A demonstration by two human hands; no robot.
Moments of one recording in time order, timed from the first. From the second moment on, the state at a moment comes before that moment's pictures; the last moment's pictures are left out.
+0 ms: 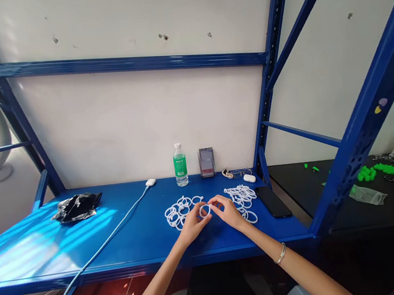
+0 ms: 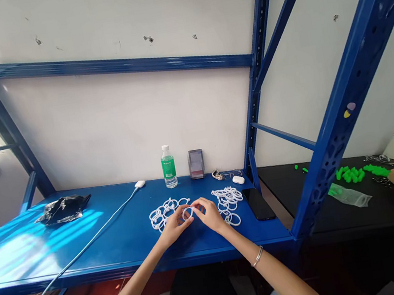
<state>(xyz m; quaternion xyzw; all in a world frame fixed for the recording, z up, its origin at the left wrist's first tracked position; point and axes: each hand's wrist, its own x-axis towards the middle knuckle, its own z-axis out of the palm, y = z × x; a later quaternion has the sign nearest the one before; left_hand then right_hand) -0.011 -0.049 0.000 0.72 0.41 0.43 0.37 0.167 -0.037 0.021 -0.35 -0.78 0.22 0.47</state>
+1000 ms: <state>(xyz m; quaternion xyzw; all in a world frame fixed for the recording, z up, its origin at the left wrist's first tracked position) -0.005 0.099 0.005 0.81 0.41 0.30 0.30 0.194 0.100 0.014 -0.40 -0.78 0.27 0.41</state>
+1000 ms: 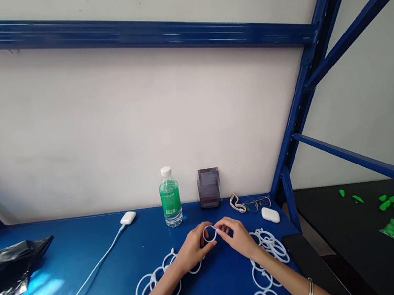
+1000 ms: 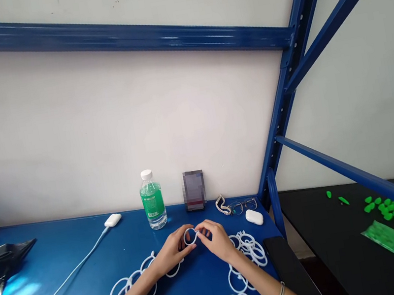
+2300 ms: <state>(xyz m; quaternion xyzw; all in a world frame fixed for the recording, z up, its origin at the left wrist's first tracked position) -0.010 0.094 0.009 0.81 0.43 0.25 0.31 0.191 0.089 0.010 -0.43 -0.76 0.28 0.39</state>
